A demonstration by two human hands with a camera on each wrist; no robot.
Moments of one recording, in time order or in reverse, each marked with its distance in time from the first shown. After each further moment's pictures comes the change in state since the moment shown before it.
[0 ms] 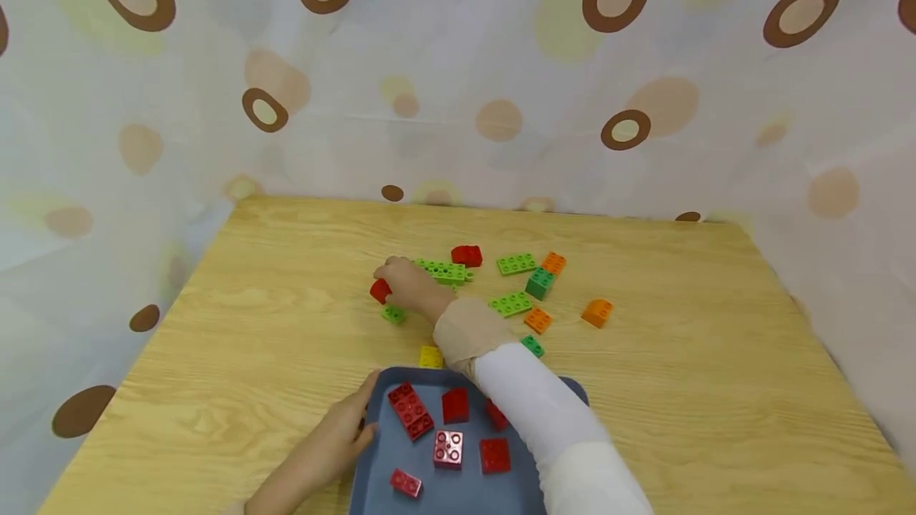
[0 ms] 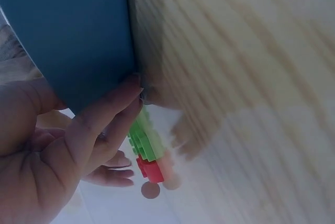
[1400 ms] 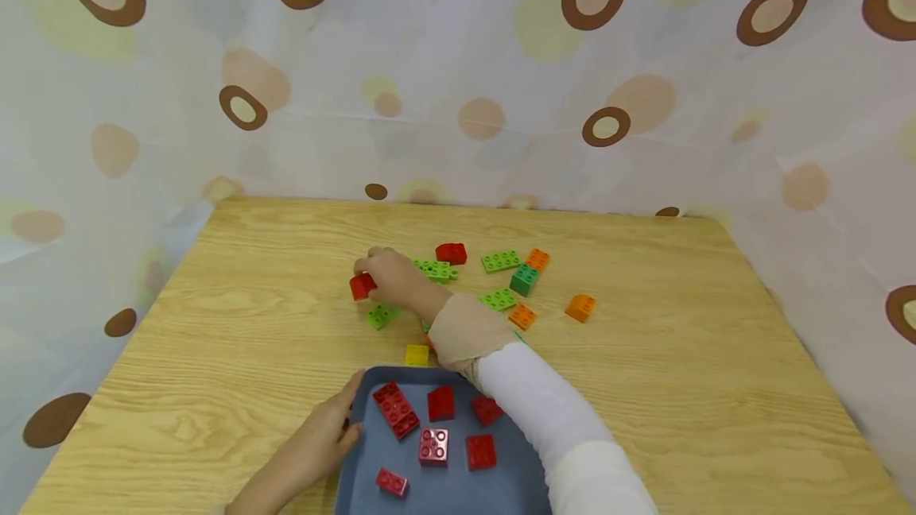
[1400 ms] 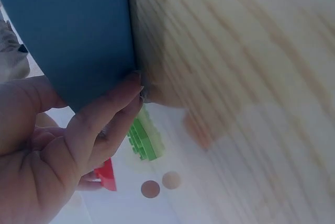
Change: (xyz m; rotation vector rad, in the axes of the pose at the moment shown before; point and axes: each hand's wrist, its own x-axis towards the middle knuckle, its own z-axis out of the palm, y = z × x) left_hand 0.001 0.005 0.004 0.002 0.029 0.014; right_hand -0.020 -0.005 -0.020 -0.042 0.056 -0.061
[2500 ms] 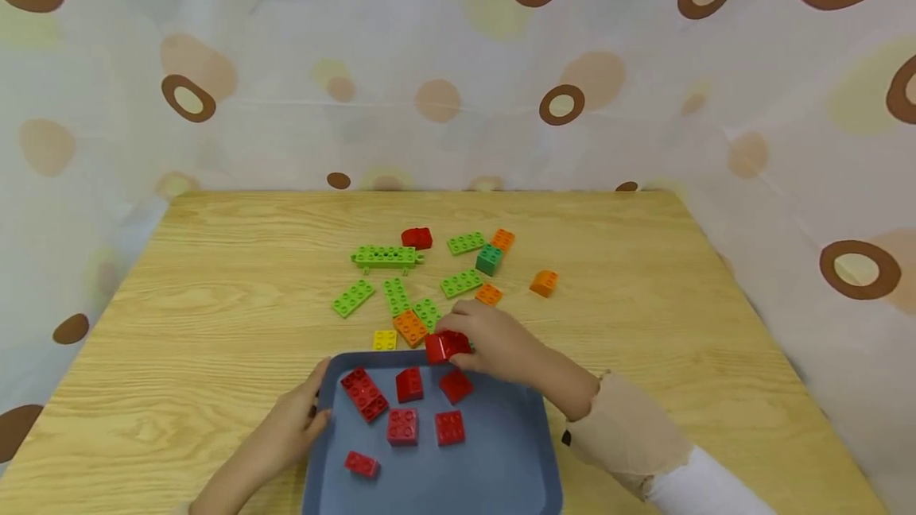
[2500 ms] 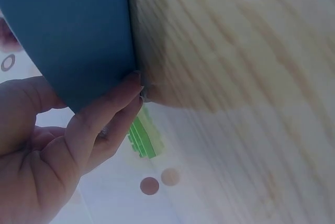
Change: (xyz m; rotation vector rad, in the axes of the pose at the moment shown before) left_hand 0.000 0.004 0.004 0.030 0.008 -0.042; right_hand -0.198 0.027 -0.022 0.023 0.054 0.051
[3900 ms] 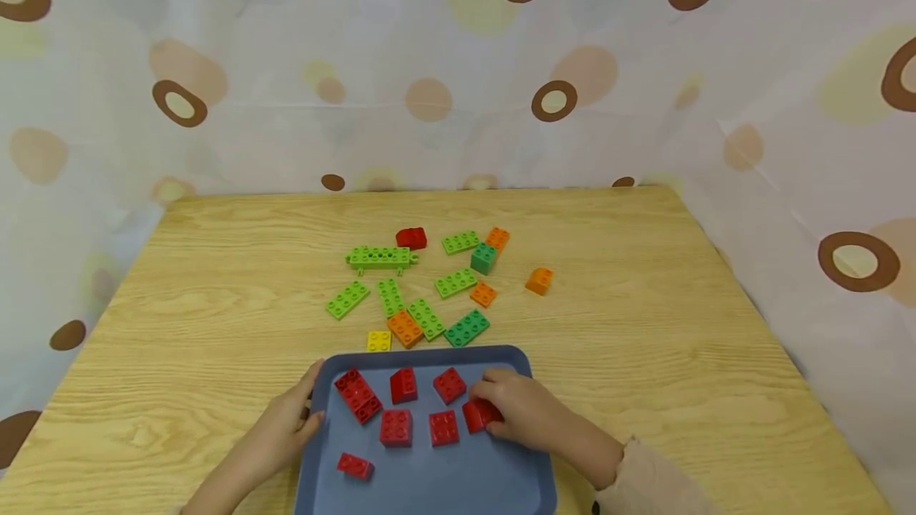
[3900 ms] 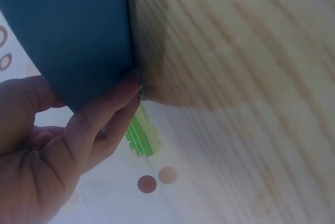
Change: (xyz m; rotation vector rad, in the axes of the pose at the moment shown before) left_hand 0.002 -0.002 0.000 -0.010 -0.028 -0.044; right_hand -0.062 0.019 0.055 0.030 -0.109 0.070
